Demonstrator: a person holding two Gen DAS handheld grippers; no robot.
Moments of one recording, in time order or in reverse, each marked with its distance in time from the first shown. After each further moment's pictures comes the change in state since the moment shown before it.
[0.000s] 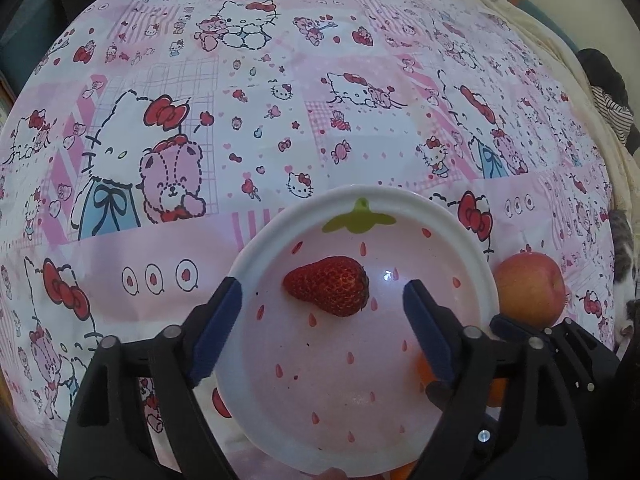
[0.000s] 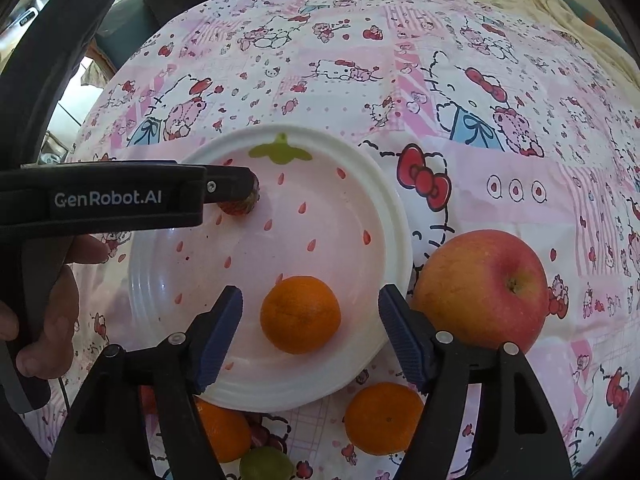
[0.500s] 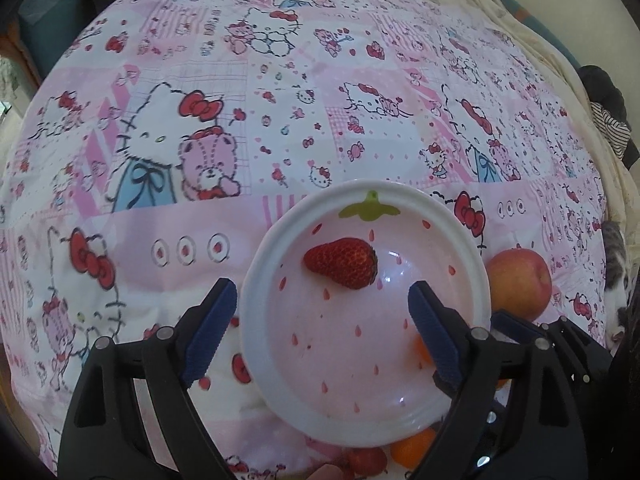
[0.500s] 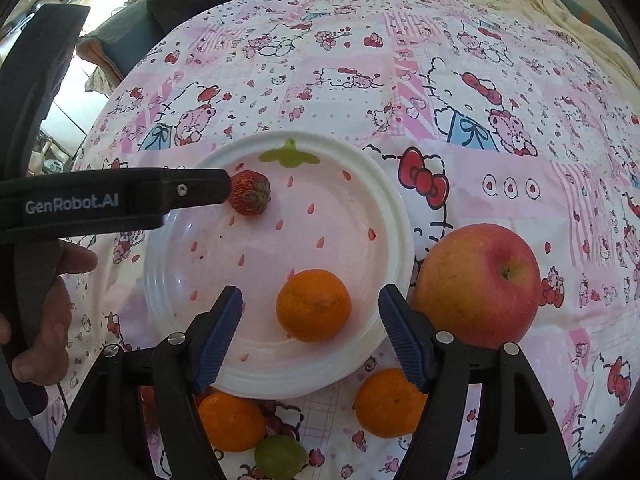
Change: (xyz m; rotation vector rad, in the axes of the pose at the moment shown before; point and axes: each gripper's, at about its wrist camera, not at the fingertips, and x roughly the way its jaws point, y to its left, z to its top) left arm -0.029 0.013 -0.017 -0.048 -0.023 -0.002; right arm -0.014 0.007 -0.004 0.004 -0.018 0.005
